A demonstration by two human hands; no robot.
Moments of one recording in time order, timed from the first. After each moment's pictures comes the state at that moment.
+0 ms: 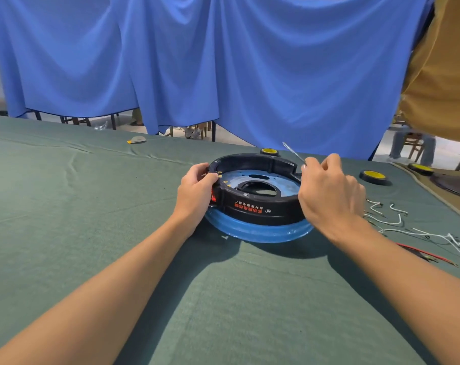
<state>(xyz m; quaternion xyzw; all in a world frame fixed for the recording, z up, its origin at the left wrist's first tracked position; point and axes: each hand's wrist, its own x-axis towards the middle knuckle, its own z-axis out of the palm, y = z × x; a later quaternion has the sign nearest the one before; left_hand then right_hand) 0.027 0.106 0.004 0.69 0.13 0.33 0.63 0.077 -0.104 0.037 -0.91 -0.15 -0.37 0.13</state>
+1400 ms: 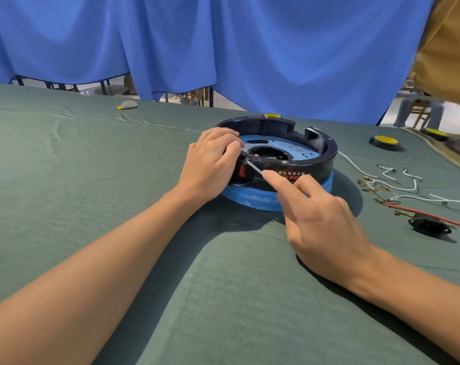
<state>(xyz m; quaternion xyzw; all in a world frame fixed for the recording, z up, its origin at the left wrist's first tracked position) 0.028 0.091 0.001 0.87 0.00 0.35 0.34 0.004 -0.114 -0.005 -0.86 -0.40 -0.24 0.19</state>
